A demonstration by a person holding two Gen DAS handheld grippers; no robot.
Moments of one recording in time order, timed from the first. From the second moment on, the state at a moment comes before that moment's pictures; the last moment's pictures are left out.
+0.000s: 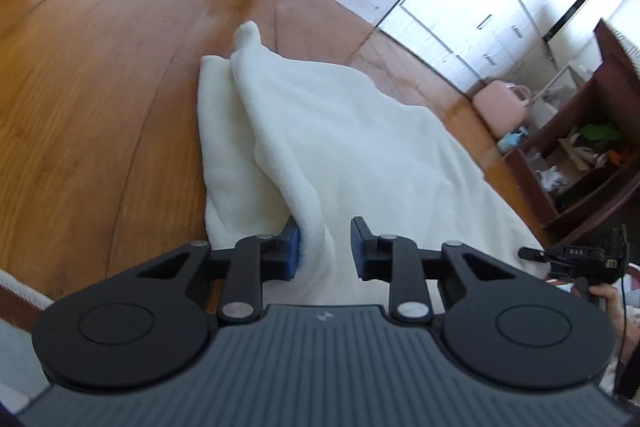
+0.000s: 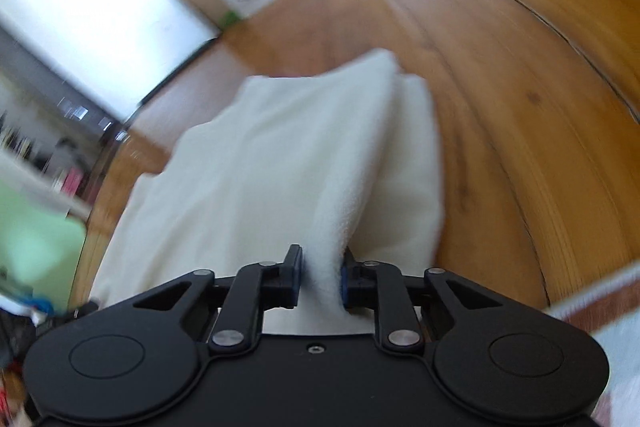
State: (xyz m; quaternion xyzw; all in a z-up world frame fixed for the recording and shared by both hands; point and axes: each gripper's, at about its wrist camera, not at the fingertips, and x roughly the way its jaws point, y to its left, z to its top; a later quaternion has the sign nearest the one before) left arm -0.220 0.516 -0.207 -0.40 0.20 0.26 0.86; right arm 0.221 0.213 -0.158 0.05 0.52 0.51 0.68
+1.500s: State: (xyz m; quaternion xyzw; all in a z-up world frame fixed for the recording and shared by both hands) left arm -0.304 0.472 -0.222 -0.64 0.26 0.25 0.68; right arm 0.182 0.062 -0.170 0.14 0.58 0.37 0.71
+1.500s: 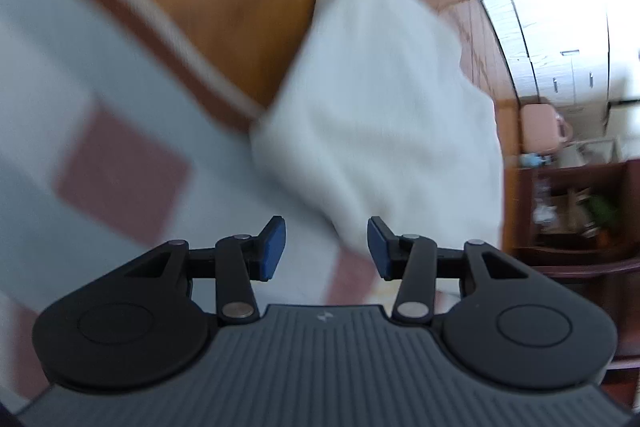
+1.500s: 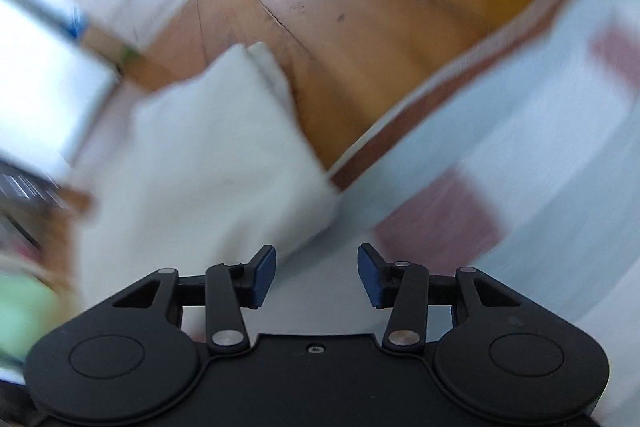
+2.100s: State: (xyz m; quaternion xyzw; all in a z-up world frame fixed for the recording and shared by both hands) left arm -0.239 0.492 -0.191 -0.46 0.28 0.37 0.76; right arm 0.191 0.126 -0.175 0.27 0.56 0.35 0.70
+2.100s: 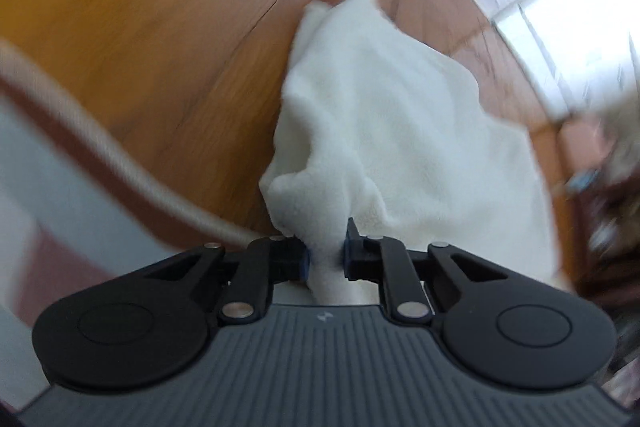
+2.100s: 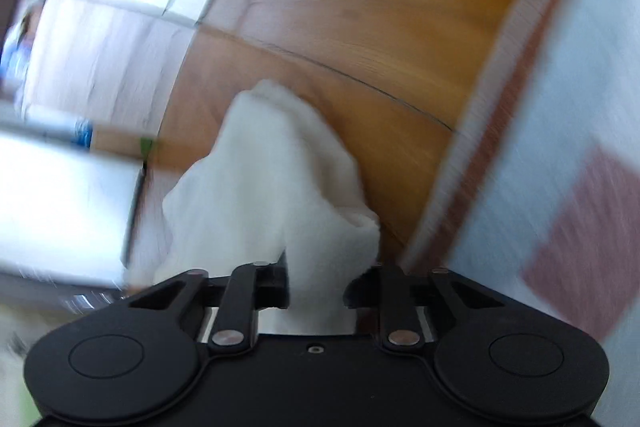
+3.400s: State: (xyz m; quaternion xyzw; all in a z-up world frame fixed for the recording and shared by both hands) left arm -0.376 0.459 -0.124 -0.42 0.31 0.42 0.74; right arm 0.143 0.036 -0.111 0.00 0.46 0.37 0.81
